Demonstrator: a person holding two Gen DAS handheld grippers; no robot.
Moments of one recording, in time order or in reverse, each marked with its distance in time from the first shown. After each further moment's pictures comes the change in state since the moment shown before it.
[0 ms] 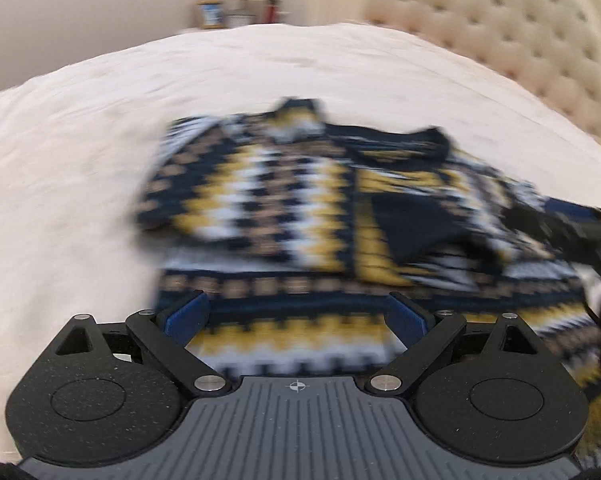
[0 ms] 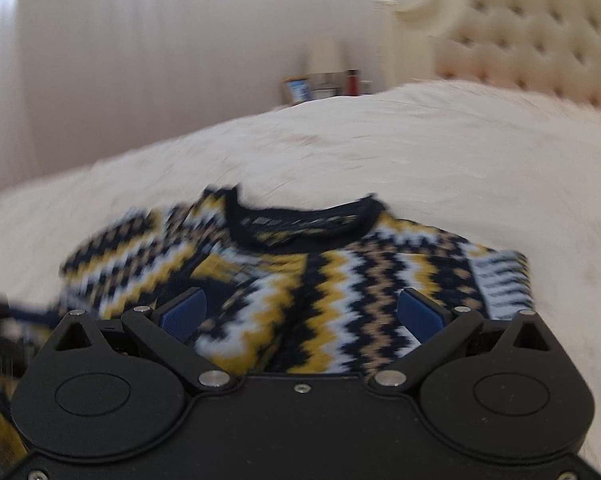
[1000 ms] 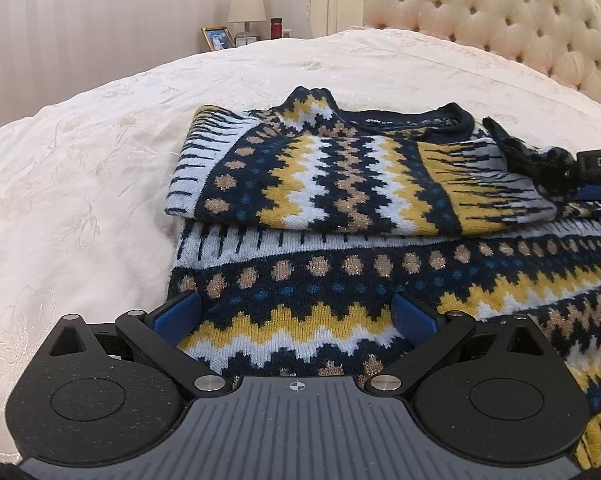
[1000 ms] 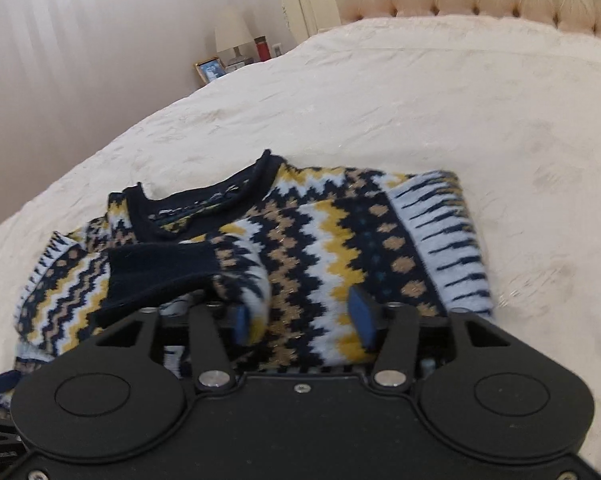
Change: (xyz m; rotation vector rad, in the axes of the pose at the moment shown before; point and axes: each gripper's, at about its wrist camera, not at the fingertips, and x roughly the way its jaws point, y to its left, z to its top) left arm 0.018 -0.010 -0.027 0.124 -0.081 0.081; right arm 0.019 -0.071 -0.012 0.365 0.085 -0.140
